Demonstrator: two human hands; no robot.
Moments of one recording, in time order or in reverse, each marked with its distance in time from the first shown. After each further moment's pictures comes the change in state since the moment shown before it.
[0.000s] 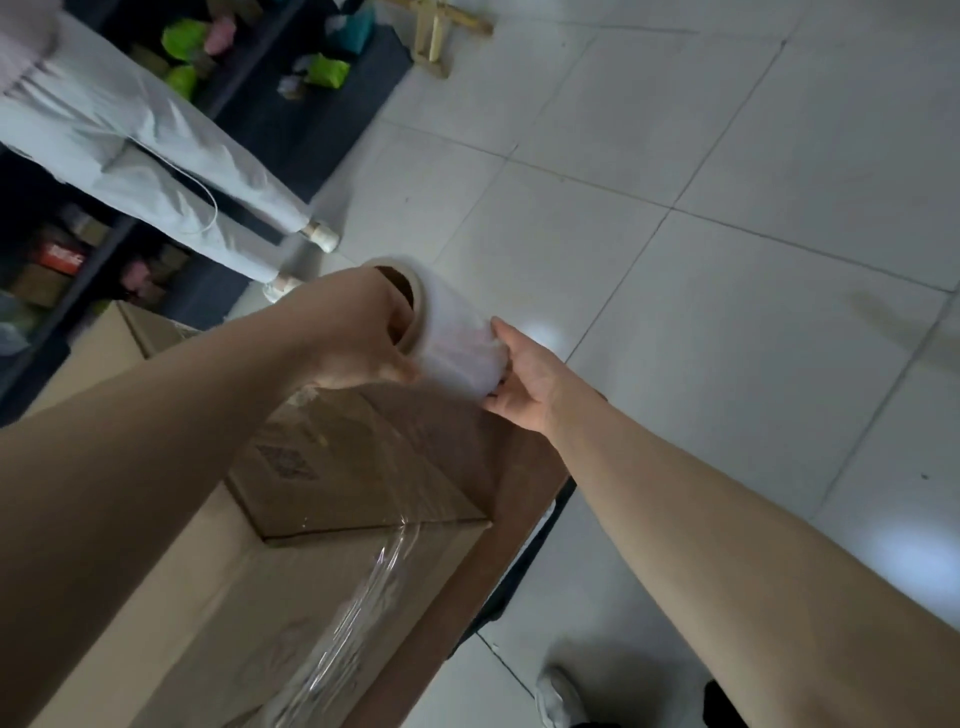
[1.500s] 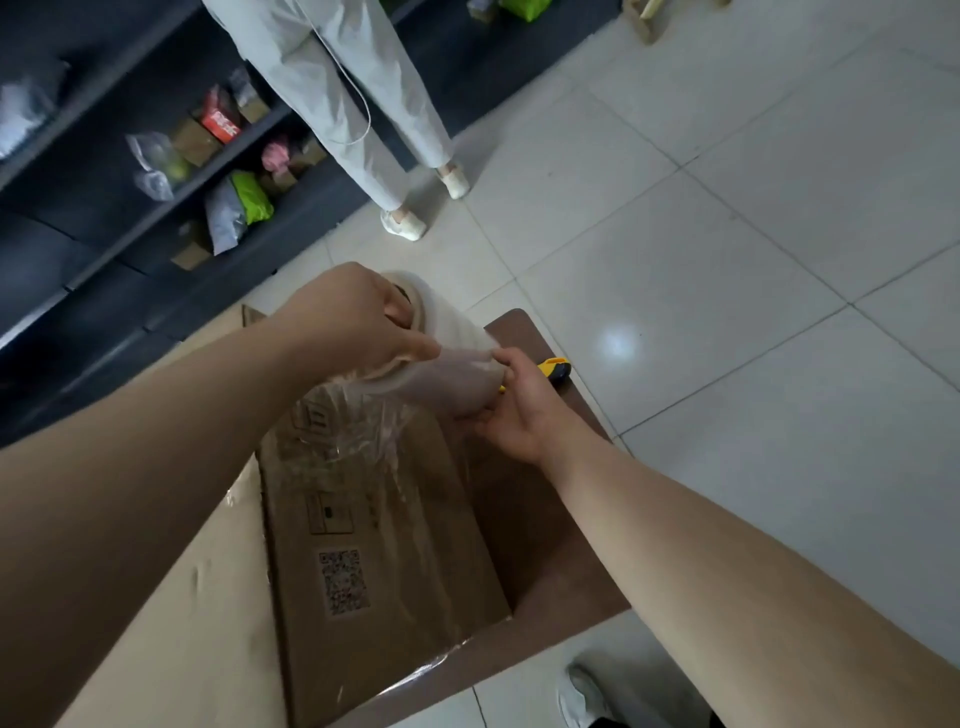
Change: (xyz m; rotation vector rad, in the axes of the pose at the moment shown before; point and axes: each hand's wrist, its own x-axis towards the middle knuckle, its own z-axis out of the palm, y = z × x) left_hand 0.050 -0.083 -0.048 -0.429 0.105 -0.502; right_hand 0.094 -0.015 0.103 -0.223 -0.175 0.382
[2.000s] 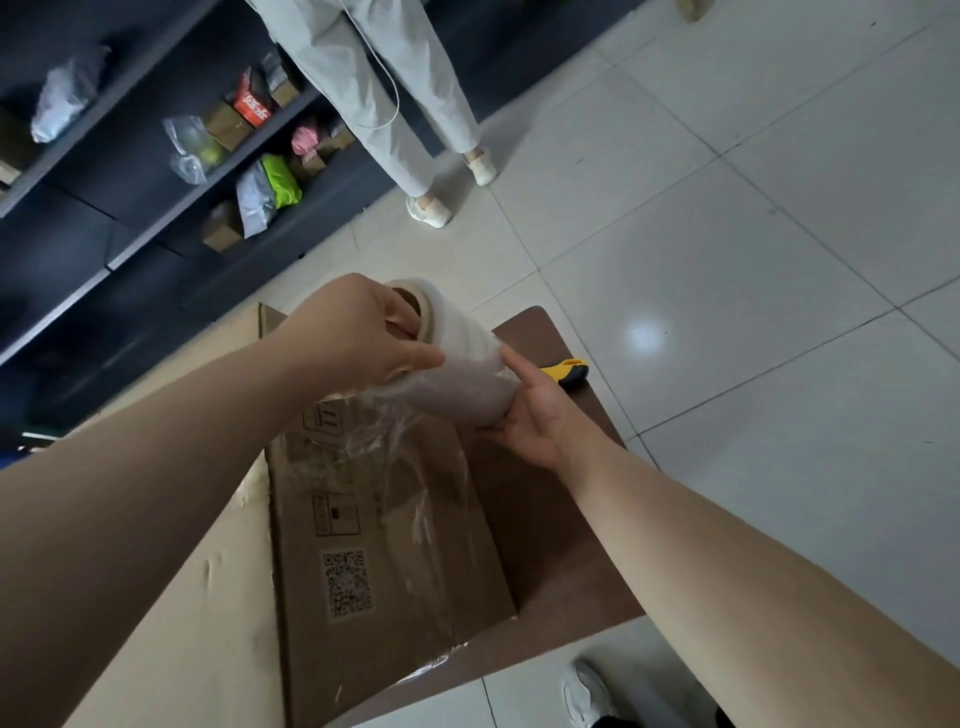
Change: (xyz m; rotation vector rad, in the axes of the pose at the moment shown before) left_hand 0.001 -0.008 0.002 0.004 0.029 0.008; right_hand 0.012 0.000 -0.009 -0.107 -0.084 0.034
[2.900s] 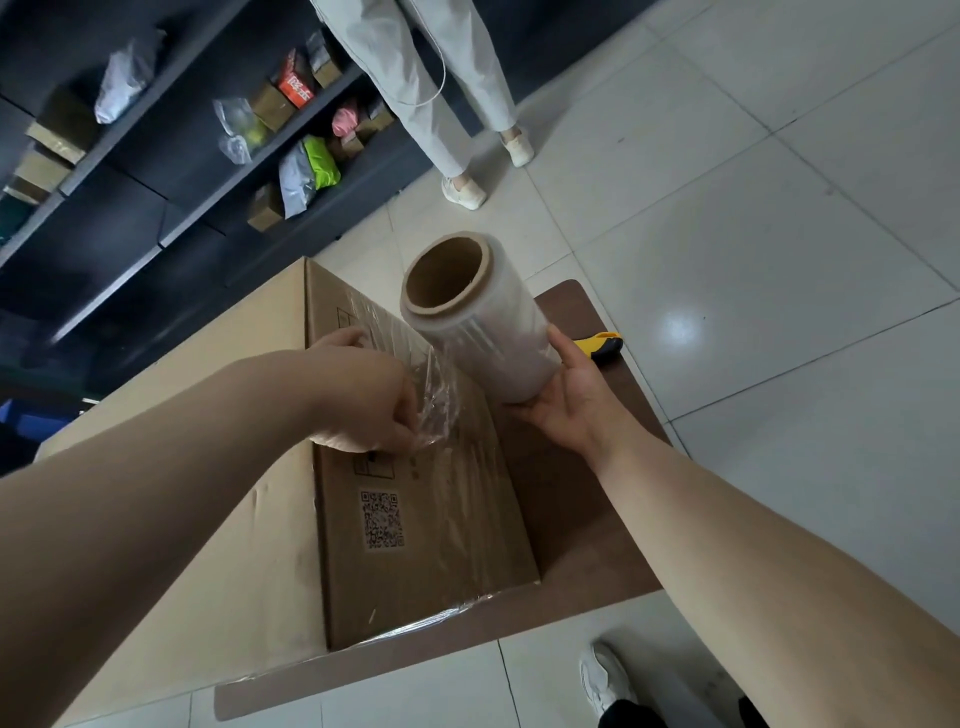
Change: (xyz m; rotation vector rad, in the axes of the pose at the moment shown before) left_hand -0.031 -0.046 0.024 0.696 -0.564 0.151; right_hand 0.008 0.021 -0.019 0.116 -0.054 -0.048
